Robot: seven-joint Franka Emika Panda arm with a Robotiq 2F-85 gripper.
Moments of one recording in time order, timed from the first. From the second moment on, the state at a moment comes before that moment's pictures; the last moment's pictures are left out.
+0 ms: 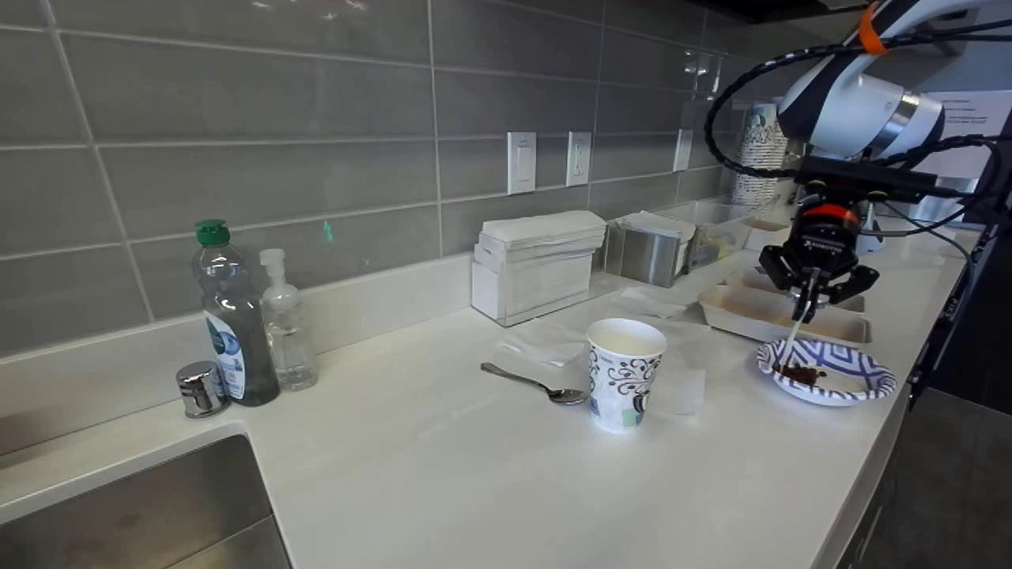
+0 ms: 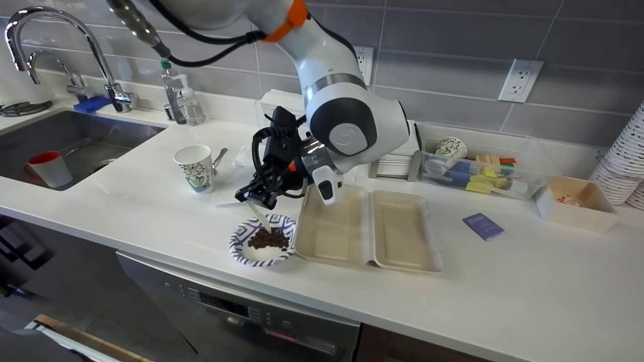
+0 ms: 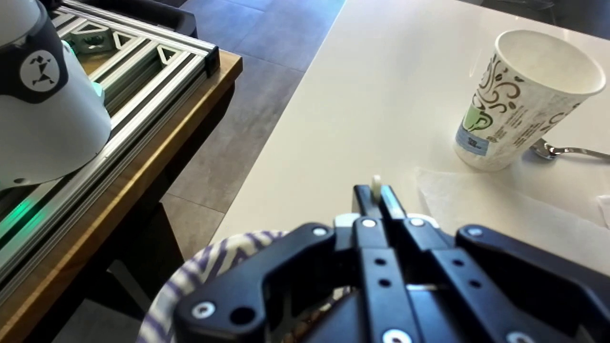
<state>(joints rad) -0.31 0.19 -0.32 -2.19 0.58 1.47 0.27</state>
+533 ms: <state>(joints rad) -0.31 0.19 -0.31 -2.20 0.61 1.47 0.26</state>
